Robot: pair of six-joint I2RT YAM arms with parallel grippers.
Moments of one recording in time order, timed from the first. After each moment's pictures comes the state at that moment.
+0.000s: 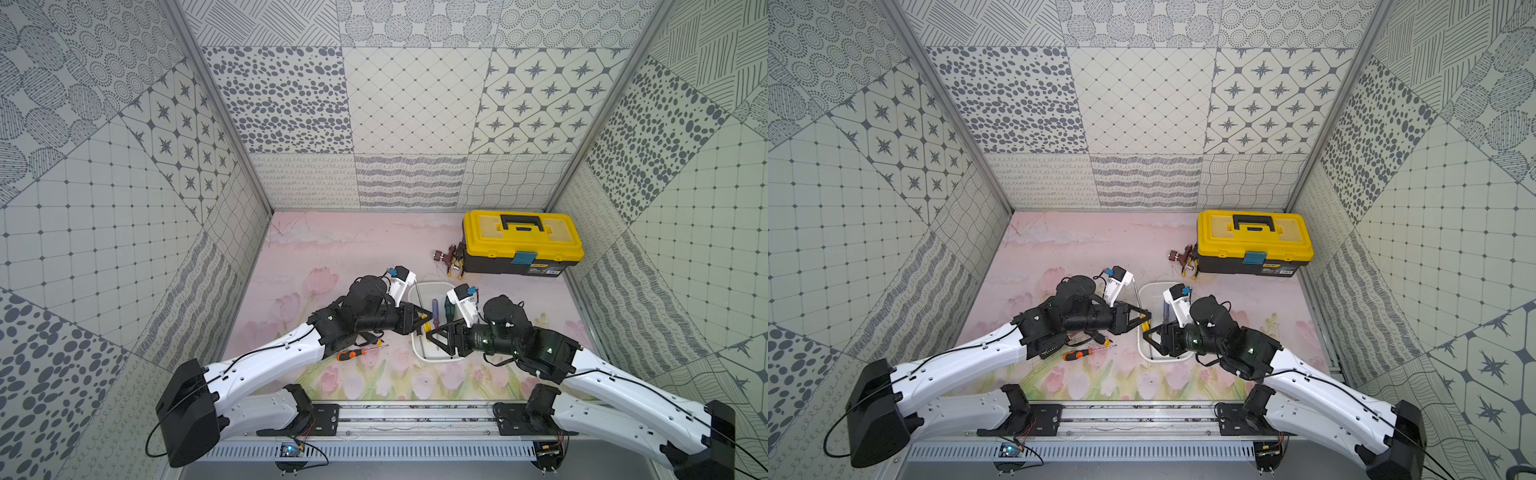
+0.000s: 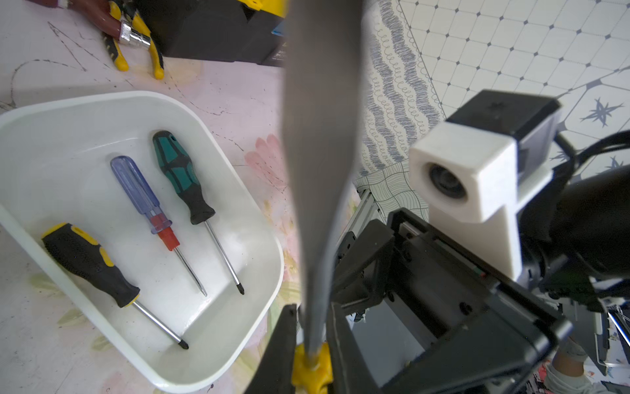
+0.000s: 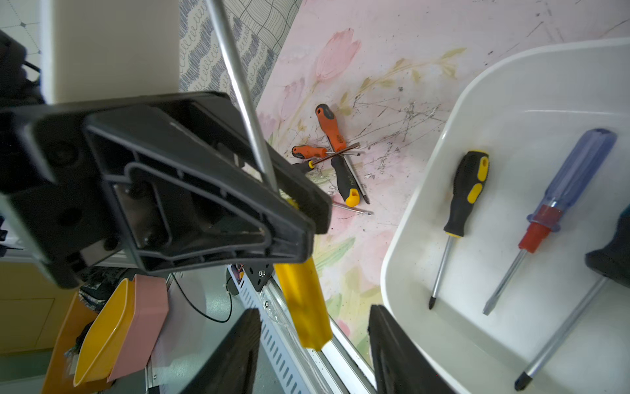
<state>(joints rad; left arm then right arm) -0.83 1.15 0.81 -0.08 0.43 -0.70 0.92 0.84 0.67 -0.35 -0.27 0.70</state>
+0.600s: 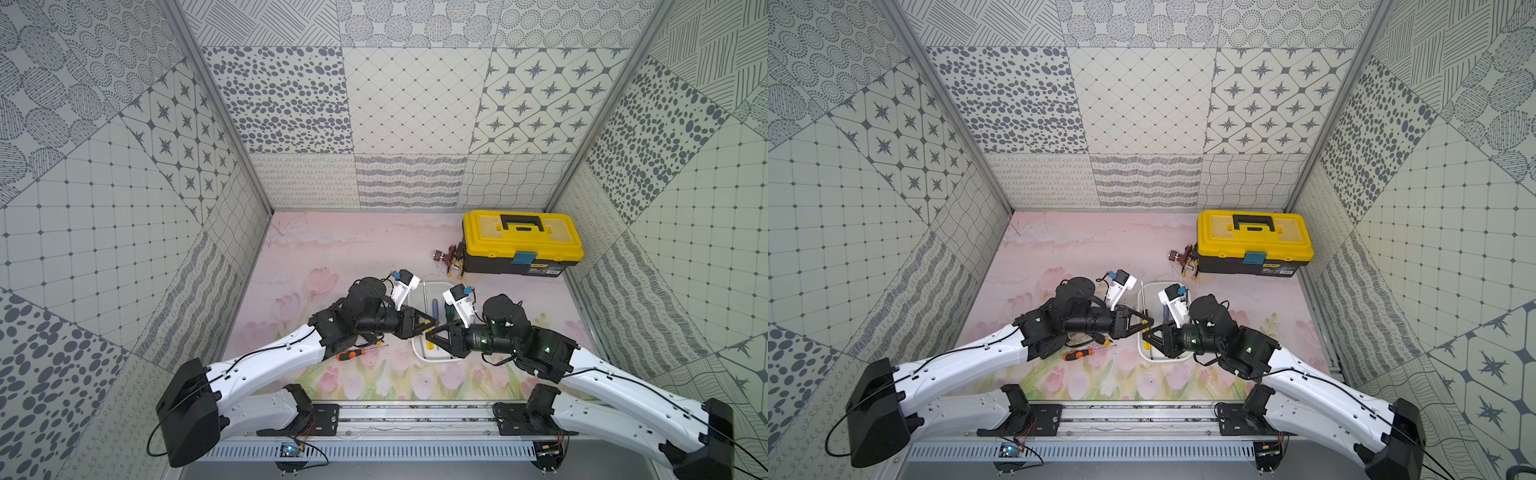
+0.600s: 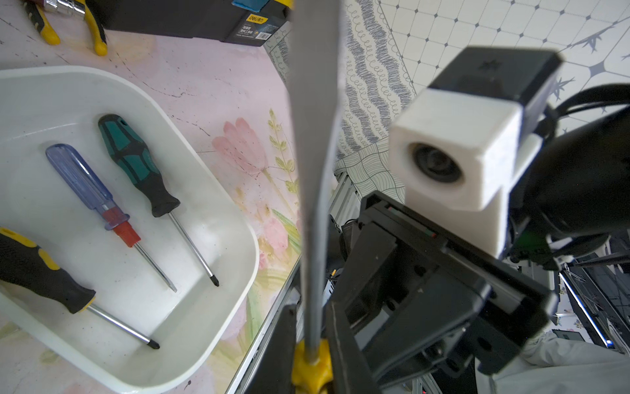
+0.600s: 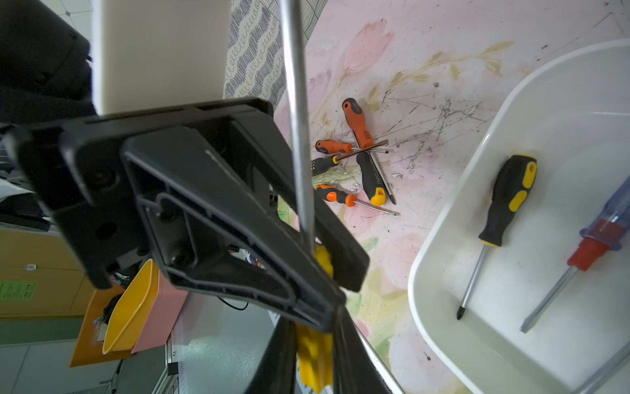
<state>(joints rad) -0.83 1.16 0.78 -0.01 0.53 -0.71 0.92 0.85 0.67 -0.30 -0.32 0.69</state>
